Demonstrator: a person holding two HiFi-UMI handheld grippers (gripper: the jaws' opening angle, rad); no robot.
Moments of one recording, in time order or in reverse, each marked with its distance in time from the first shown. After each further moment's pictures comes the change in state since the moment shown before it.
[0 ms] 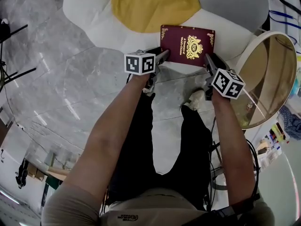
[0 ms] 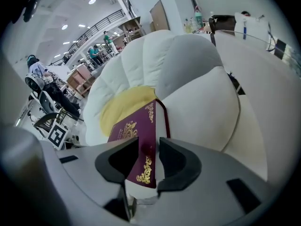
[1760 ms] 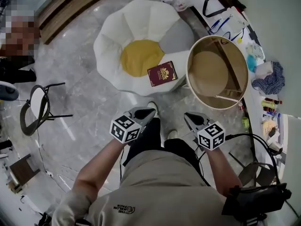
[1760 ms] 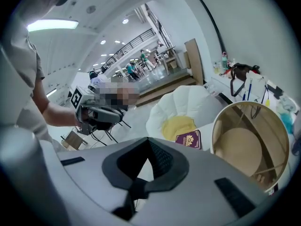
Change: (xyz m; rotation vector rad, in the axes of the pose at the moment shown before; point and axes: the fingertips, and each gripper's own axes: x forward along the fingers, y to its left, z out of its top) left arm -0.380 -0.444 -0.053 0.731 0.129 -0.189; right arm -0.493 0.222 -0.027 -0.217 -0.176 0.308
